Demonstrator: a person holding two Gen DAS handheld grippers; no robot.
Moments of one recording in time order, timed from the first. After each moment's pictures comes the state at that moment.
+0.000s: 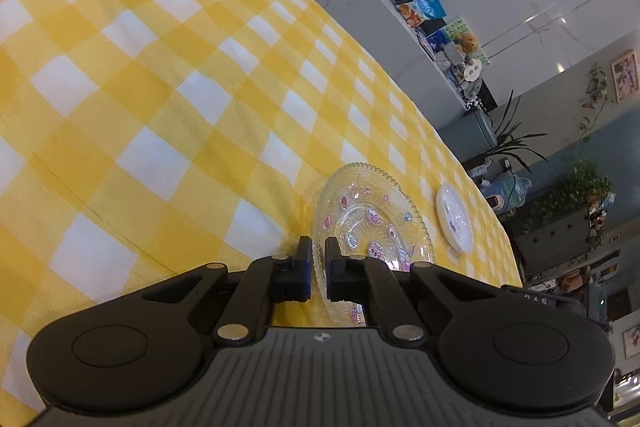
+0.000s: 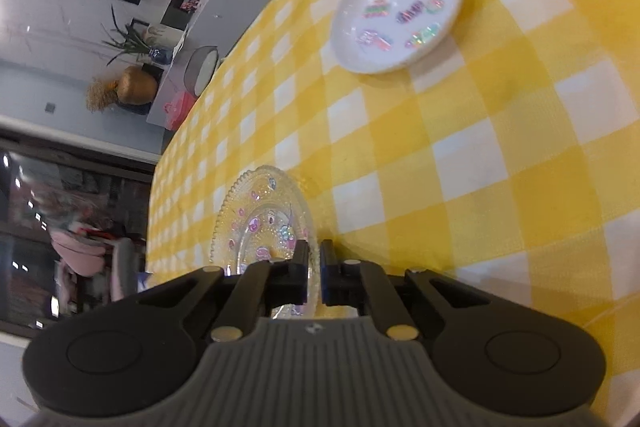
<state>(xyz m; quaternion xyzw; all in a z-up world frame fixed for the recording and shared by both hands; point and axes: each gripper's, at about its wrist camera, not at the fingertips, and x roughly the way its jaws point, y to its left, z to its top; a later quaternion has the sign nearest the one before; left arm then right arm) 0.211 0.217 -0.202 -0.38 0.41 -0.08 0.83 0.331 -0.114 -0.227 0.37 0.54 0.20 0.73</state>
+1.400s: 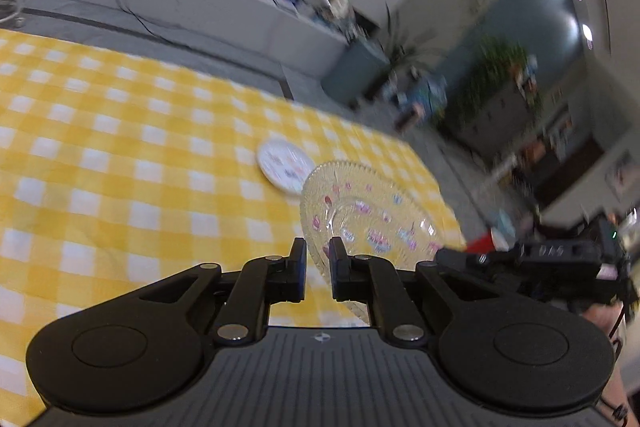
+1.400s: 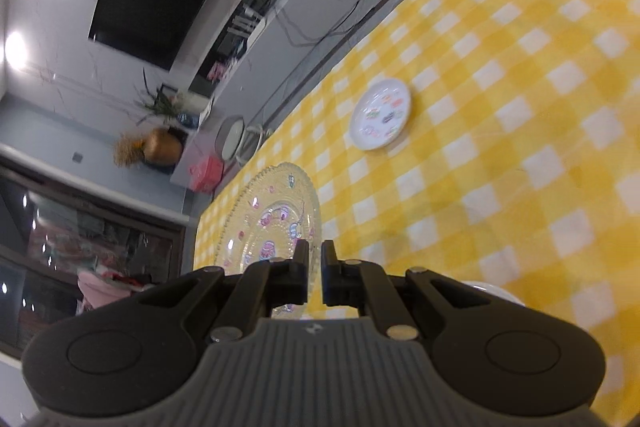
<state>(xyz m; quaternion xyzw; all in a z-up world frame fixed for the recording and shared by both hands) 0.193 0.116 -0.080 -0.21 0.40 -0.26 0.85 0.211 -0.228 -0.103 0.42 0.44 0.17 0.78</state>
